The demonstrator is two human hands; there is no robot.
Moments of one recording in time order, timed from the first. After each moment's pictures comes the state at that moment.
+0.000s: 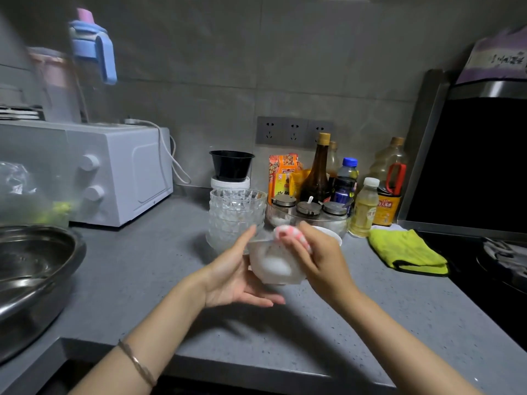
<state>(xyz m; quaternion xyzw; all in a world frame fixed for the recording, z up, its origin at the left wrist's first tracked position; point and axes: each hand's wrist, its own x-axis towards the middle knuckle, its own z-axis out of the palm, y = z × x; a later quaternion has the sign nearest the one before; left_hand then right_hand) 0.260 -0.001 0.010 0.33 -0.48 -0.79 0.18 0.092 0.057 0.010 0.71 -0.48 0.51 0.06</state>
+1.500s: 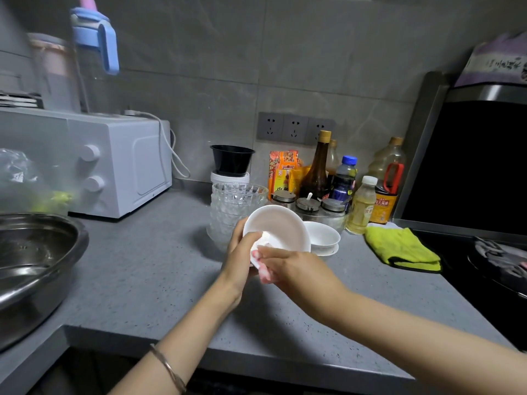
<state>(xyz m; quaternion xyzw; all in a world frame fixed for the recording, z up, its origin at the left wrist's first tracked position) 0.236 0.014 -0.004 0.28 -0.50 -0.62 0.53 0.118 0.078 0.013 0.84 -0.51 0.14 0.11</state>
